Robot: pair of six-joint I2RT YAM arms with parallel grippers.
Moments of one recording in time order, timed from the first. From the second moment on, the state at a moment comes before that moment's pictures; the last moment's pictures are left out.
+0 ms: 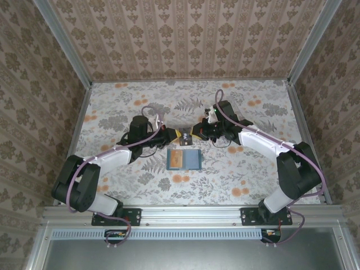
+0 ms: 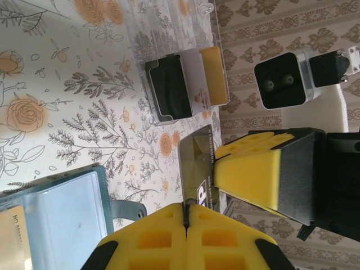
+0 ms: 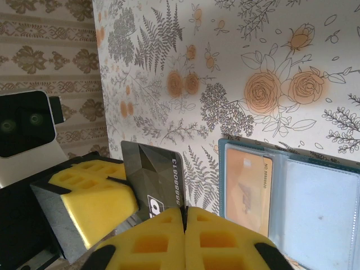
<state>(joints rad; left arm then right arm) -0.50 1.44 0.65 0.35 0.71 -1.01 0.46 1.58 1.04 -0.20 -0.58 0.91</state>
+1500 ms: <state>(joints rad) -0.60 1.51 0.56 0.16 0.51 -0.83 0.63 1.83 1.13 -0.69 -0.11 0.79</state>
